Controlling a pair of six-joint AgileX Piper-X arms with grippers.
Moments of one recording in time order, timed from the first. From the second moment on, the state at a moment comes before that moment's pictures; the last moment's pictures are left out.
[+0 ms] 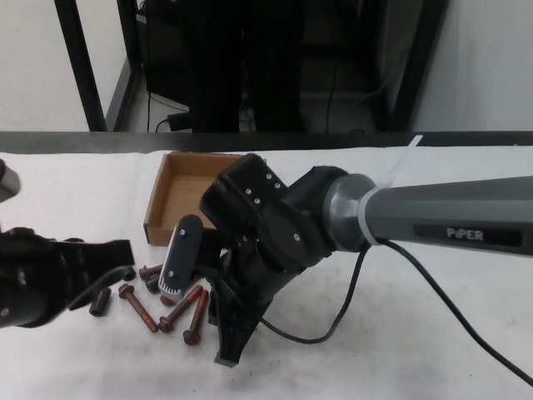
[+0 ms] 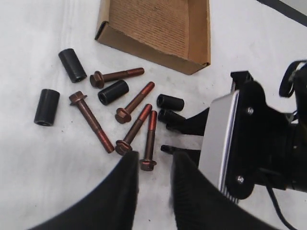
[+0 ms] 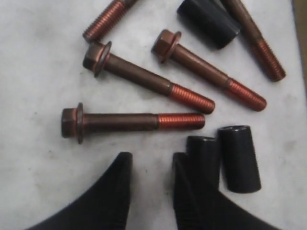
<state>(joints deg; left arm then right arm) -15.3 53.3 -30.0 24.0 12.0 -29.6 45.2 116.8 -77.7 30.9 -3.5 -34.3</state>
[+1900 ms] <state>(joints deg) -12.0 53.3 -30.0 22.3 16.8 -29.6 45.3 120.6 -84.9 31.4 8.9 -38.9</state>
